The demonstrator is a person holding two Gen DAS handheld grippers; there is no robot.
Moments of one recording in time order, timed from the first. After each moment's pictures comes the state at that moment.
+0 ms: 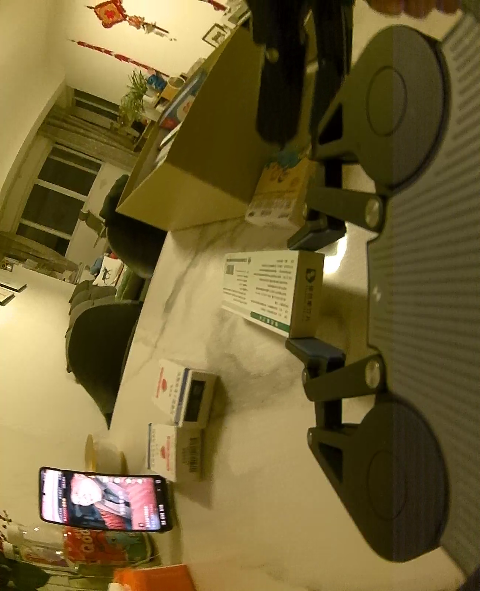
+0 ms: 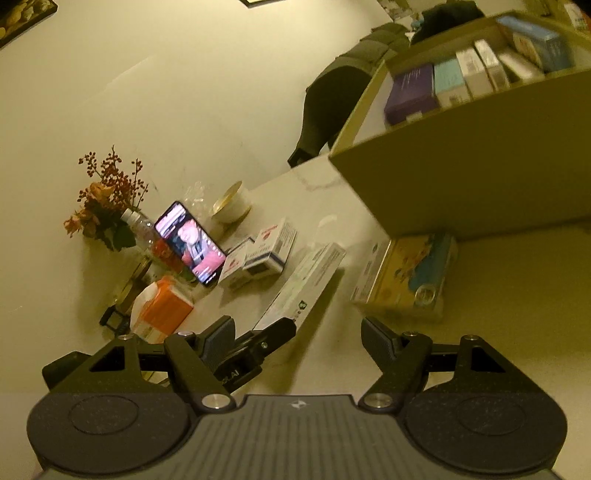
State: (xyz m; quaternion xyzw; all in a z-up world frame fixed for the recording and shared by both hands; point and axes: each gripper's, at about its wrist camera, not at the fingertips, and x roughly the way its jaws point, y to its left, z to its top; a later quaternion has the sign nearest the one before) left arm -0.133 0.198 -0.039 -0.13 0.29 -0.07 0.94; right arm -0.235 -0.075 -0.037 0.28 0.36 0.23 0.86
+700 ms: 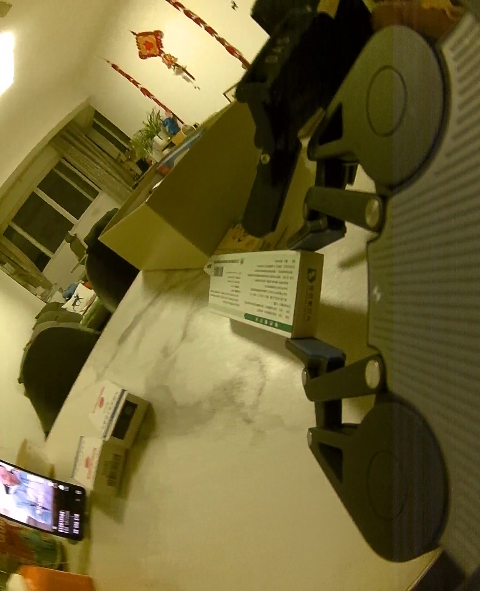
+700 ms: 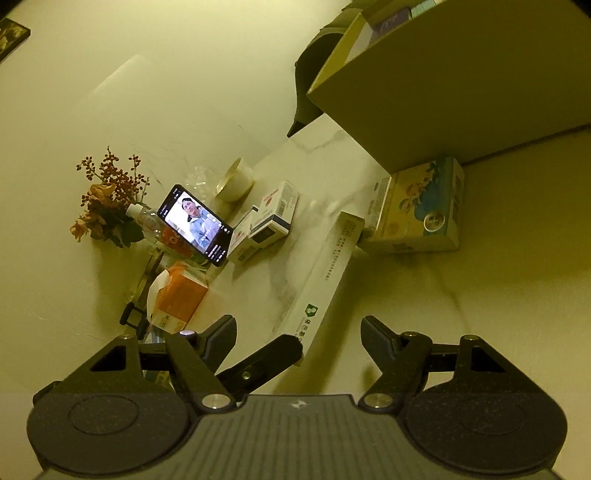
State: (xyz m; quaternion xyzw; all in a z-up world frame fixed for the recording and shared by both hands) left arm -0.156 0.215 -0.050 -0.26 0.34 -0.15 0.90; right arm -0.240 -0.069 -0.067 0.34 0.40 0.24 0.82
